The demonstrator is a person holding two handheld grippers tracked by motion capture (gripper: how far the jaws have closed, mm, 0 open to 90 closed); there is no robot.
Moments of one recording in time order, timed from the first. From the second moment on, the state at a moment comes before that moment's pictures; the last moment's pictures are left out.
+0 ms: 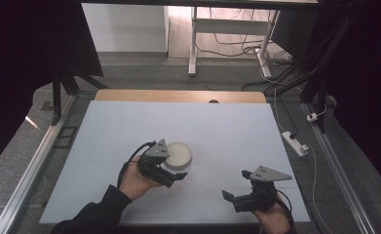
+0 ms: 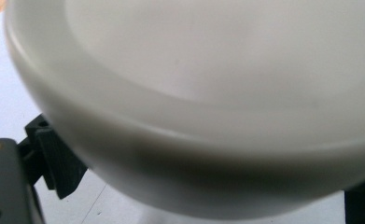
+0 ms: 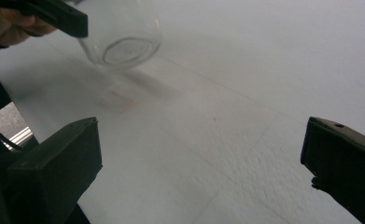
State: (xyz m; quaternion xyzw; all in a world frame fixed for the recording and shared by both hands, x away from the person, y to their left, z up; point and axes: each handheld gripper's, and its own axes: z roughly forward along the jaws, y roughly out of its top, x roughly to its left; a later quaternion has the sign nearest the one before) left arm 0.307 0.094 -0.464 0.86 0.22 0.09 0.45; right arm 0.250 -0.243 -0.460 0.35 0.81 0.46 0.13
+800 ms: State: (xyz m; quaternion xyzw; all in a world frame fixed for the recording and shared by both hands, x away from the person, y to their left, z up) left arm 0.307 0.086 -0.470 0.87 0.21 0.08 0.44; right arm 0.281 -0.179 -0.434 0.28 0.82 0.48 0.11
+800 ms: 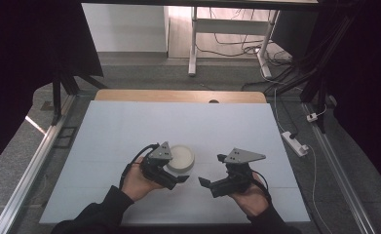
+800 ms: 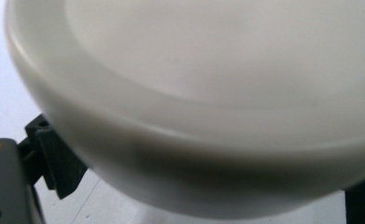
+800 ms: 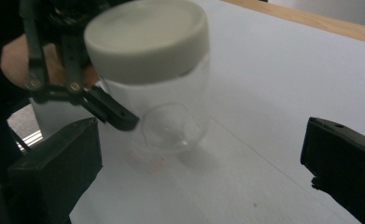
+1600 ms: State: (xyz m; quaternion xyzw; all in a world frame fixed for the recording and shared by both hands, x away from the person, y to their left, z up) left arm 0.303 0.077 -0.471 0.87 0.20 0.08 0.44; right arm 0.303 -0.112 -0.430 0.24 0.84 0.48 0.10
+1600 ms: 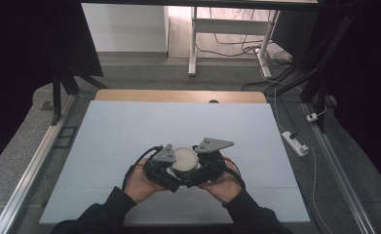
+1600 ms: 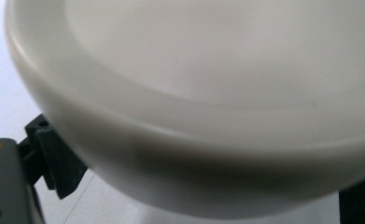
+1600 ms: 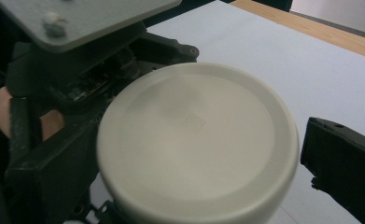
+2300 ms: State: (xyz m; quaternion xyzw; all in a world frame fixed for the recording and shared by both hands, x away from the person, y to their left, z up) left arm 0.307 0.081 -0.471 0.88 0.16 0.04 0.45; right arm 0.313 -0.111 -0.430 0.17 0.85 0.49 0.06
